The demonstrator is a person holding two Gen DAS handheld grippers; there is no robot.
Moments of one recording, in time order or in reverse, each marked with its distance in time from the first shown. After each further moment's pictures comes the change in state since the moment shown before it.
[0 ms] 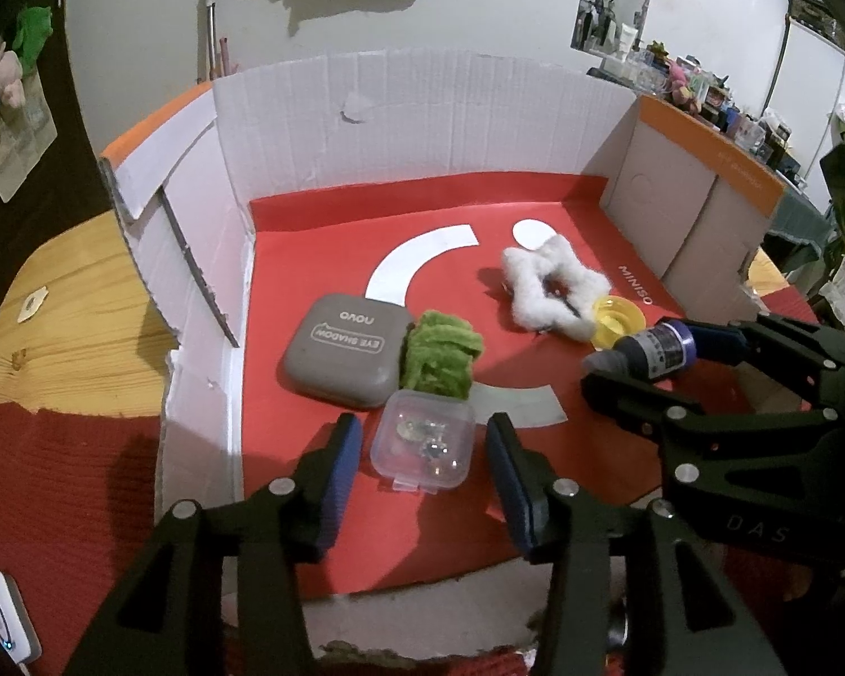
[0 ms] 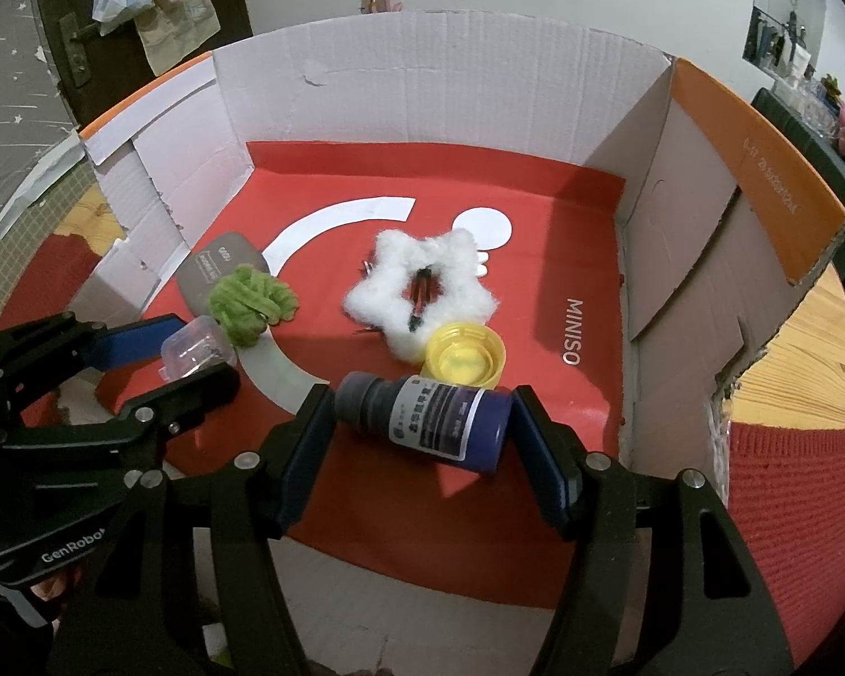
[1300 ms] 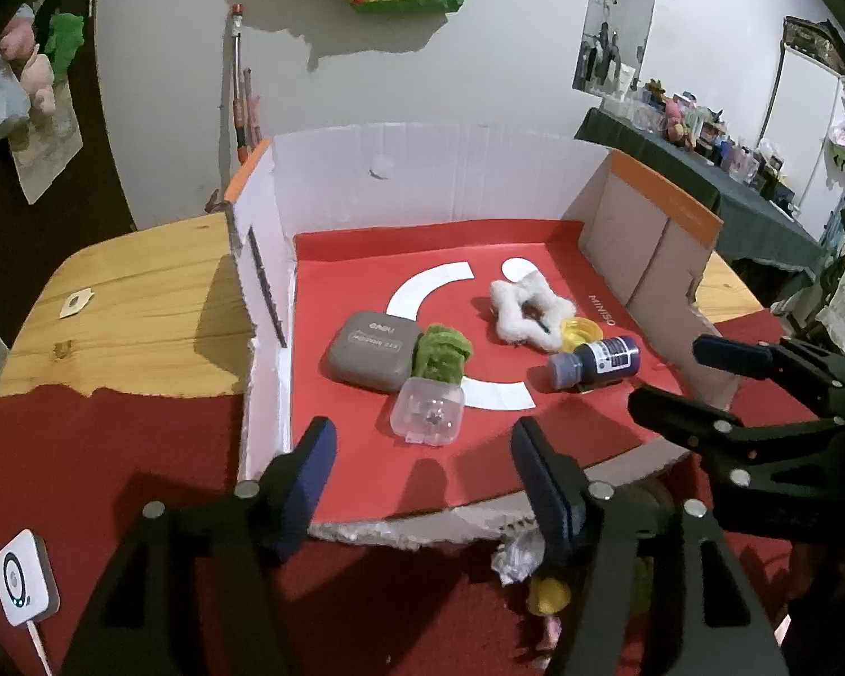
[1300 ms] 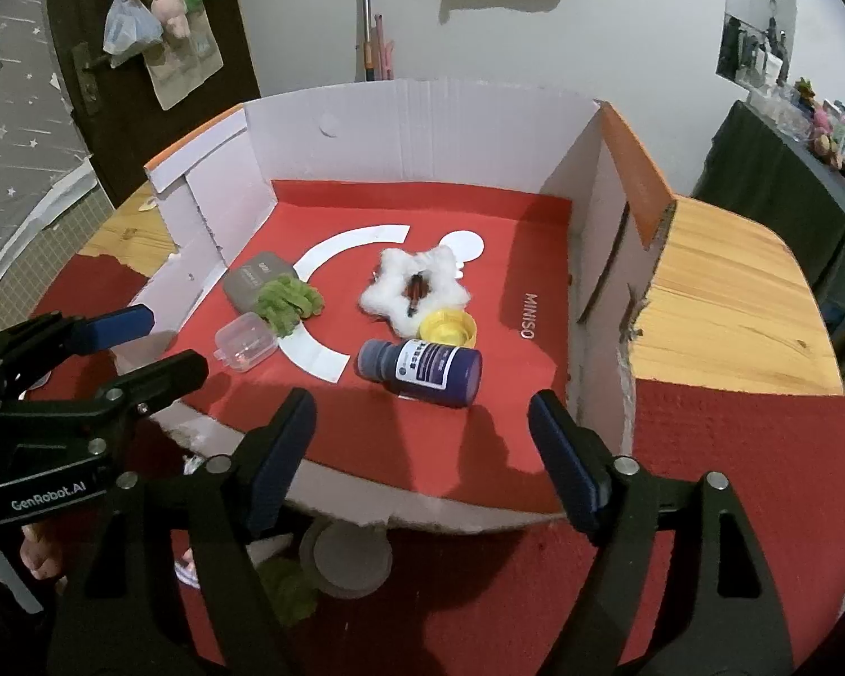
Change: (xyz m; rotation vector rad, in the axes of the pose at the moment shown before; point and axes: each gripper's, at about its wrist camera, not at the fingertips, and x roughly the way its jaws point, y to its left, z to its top) left arm -0.053 -0.002 -0.016 -0.030 -0.100 0.013; right arm -0.055 0.002 -0.022 0.025 -0.096 -0.007
